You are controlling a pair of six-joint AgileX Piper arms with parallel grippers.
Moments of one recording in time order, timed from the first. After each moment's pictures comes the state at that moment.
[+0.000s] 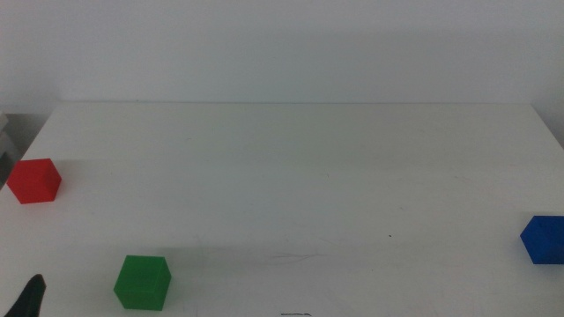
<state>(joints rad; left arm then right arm) -0.02 -0.01 0.03 0.01 0.18 0.10 0.03 -0.01 0.03 -0.08 0.35 0.06</state>
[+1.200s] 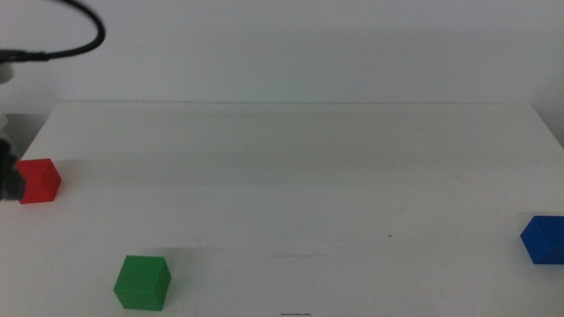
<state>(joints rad) 0.09 1.06 -1.03 -0.01 1.09 0.09 0.03 -0.01 0.03 -0.08 0.35 0.06</state>
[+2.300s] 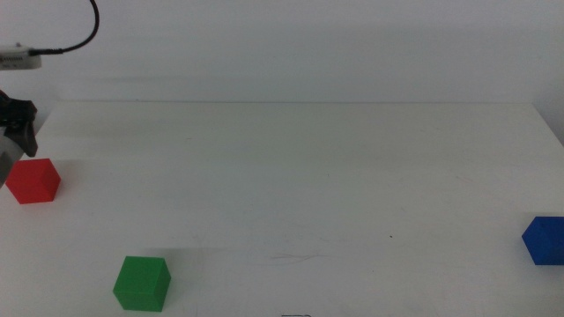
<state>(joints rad) 0.32 2.03 -1.80 -0.05 1.23 0.26 0.03 -0.01 0.03 -0.08 0.35 0.06</state>
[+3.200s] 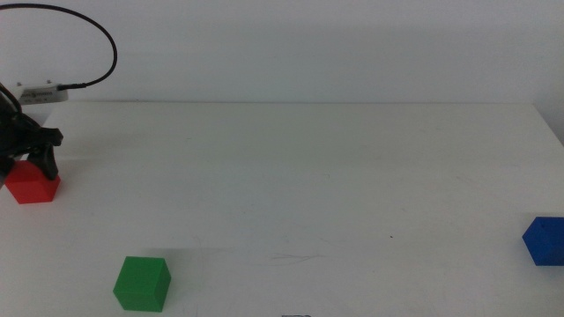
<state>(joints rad) 0.32 2.28 -1.94 -0.11 1.22 0.31 0.03 -0.01 0.03 -0.08 0.35 0.06</state>
